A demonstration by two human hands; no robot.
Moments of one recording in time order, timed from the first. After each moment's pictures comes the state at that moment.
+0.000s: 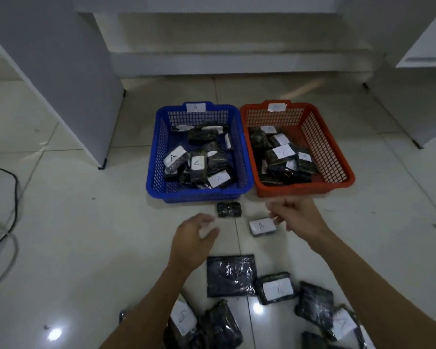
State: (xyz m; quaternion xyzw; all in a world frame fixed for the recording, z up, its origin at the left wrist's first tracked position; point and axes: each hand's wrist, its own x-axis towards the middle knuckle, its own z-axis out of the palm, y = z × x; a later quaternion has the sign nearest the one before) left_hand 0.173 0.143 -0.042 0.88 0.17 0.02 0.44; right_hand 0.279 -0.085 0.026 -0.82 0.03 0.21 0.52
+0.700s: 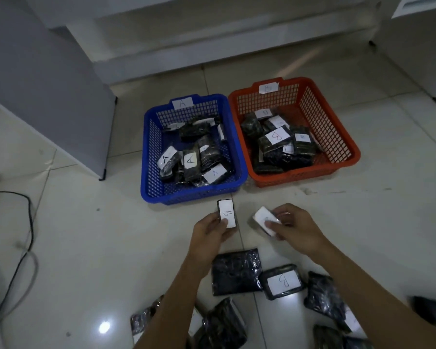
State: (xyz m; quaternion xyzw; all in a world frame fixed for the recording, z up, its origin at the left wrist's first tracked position) left_hand 0.196 0.097 -0.044 0.59 0.30 -0.05 0.75; right_hand 0.263 -0.113 -0.058 -0.78 0.04 0.26 0.57
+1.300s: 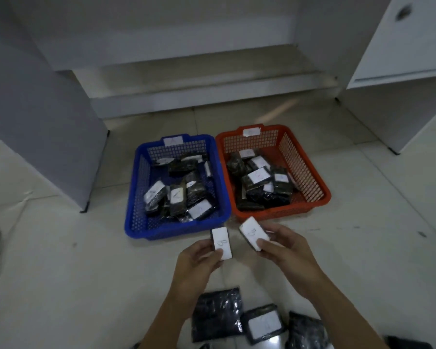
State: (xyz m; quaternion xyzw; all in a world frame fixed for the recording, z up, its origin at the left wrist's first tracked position) left_hand 0.197 0.082 0.016 0.60 0.29 -0.03 0.75; right_hand 0.263 -0.115 0.003 -0.63 0.10 0.19 0.75
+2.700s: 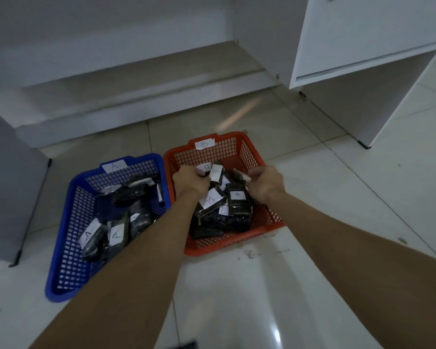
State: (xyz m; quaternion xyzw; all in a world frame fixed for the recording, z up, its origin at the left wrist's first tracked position) left_hand 0.494 0.016 0.012 0.88 0.25 0.02 0.40; right_hand 0.499 -0.165 0.003 -0.89 0.12 0.06 0.44
